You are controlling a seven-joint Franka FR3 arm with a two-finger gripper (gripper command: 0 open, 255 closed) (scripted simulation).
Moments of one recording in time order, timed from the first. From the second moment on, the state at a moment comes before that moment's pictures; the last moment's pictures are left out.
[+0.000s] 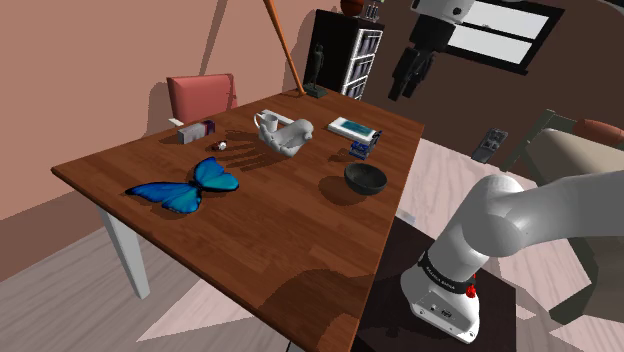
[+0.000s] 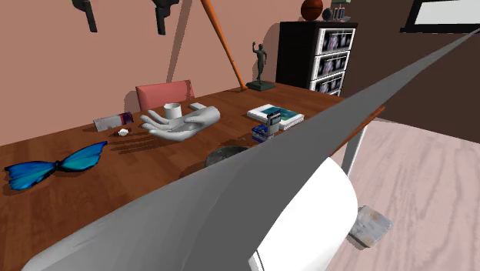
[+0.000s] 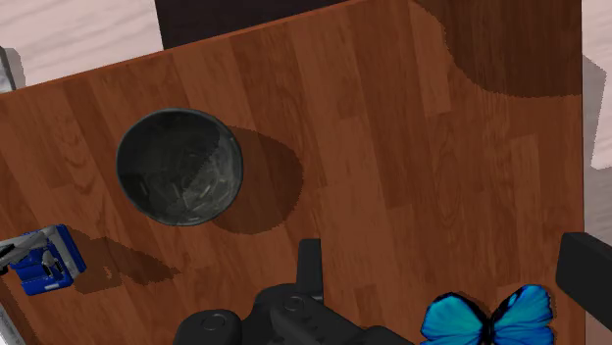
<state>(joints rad) -0.02 -0.83 -0.02 -2.27 0.03 1.50 0.01</state>
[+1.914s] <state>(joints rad) -0.07 -0.34 -0.60 -2.32 -0.08 2.14 -0.56</state>
